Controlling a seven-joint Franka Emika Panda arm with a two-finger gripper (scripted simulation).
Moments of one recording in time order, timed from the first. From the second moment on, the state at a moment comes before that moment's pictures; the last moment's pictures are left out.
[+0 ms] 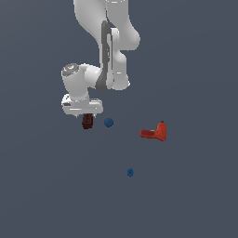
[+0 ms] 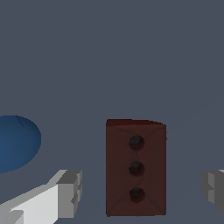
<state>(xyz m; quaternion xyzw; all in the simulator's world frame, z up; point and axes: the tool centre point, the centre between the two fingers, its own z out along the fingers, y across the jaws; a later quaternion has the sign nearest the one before) -0.140 -0.189 0.076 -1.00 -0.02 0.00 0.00</state>
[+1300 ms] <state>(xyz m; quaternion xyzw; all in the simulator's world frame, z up) -0.142 -0.189 0.031 -1.00 -0.02 0.00 0.00</state>
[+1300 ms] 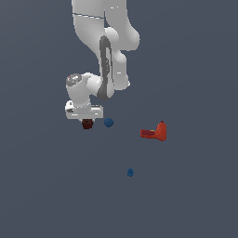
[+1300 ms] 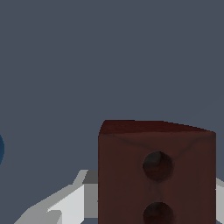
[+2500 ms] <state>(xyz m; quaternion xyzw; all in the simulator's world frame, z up) -0.081 -0.169 0.122 -1.00 -0.02 0.00 0.00</state>
